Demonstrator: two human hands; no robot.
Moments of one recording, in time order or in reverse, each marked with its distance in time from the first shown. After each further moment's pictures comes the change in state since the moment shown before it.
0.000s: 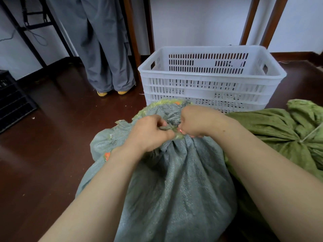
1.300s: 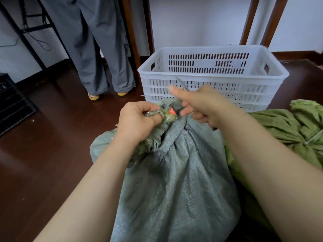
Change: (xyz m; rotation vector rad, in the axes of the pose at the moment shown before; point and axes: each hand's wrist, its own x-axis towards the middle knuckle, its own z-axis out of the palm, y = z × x) left_hand 0.012 -0.008 -0.021 -0.361 0.305 0.030; right_hand 0.015 0.012 -0.018 1.022 0.194 0.106
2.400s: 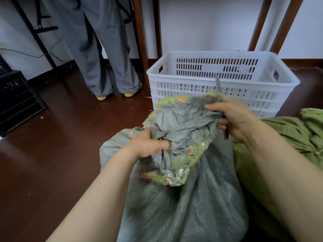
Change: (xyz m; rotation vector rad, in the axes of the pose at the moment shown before) left_hand -0.006 -0.039 0.006 0.187 -0.451 -0.489; right_hand 0.022 0.050 -0.026 0.455 -0.063 -0.079
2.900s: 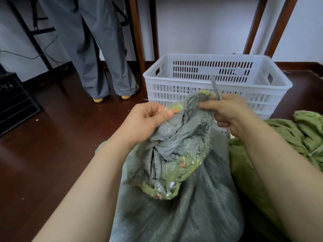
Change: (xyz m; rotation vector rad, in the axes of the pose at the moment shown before) left_hand -0.021 0.039 -0.022 -0.270 0.155 0.665; right_hand -0.012 -0.024 0.006 -0.195 0.172 -0.033
